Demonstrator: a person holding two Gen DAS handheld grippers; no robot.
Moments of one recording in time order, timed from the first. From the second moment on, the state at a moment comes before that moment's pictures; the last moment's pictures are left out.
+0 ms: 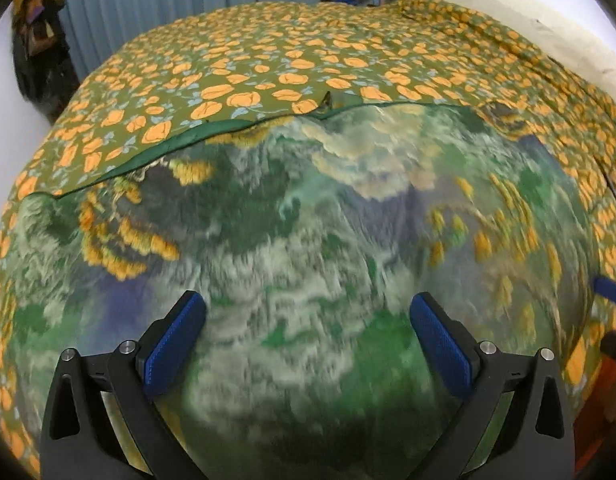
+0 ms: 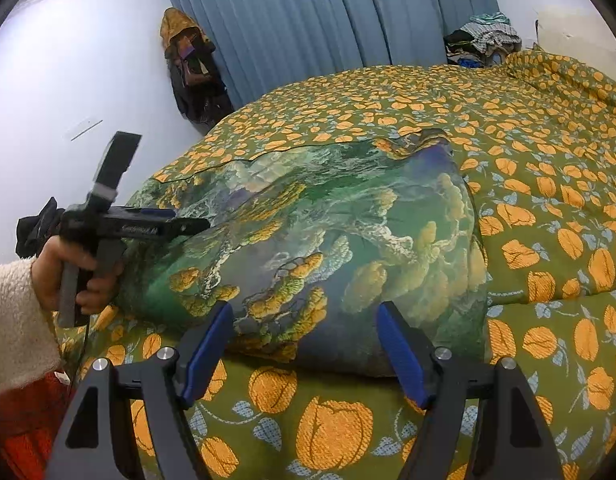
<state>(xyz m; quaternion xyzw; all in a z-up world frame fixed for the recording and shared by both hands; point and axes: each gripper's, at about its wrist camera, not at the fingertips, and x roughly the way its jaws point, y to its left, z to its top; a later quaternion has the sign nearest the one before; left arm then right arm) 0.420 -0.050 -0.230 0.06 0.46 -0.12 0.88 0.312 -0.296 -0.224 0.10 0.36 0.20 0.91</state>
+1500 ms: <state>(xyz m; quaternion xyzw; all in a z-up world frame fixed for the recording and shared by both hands) 0.380 -0.082 -0.231 0.07 0.49 -0.18 0.85 0.340 -0.394 -0.287 0.38 0.41 0.10 0.83</state>
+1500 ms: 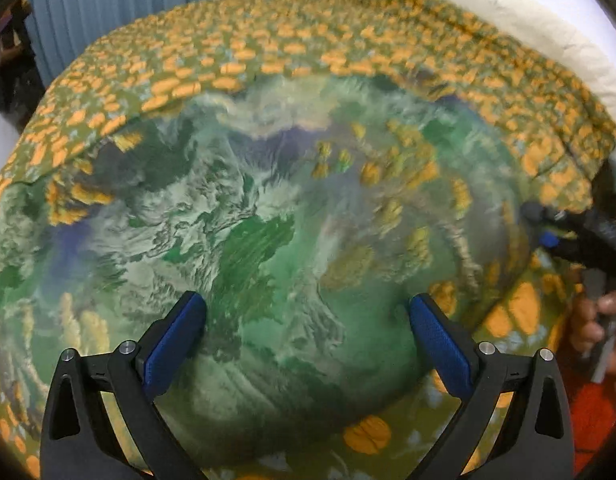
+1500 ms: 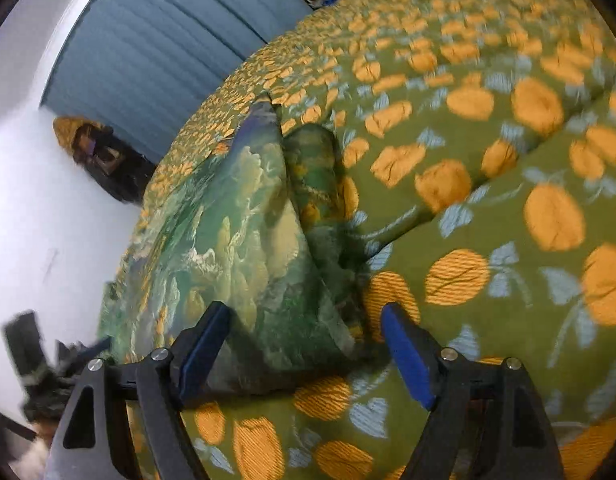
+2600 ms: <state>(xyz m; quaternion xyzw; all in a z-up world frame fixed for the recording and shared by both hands) 0.406 -0.171 -0.062 0.13 0.52 -0.30 0.79 0.272 -0.232 -0.115 0.01 0.21 0.21 0.95</state>
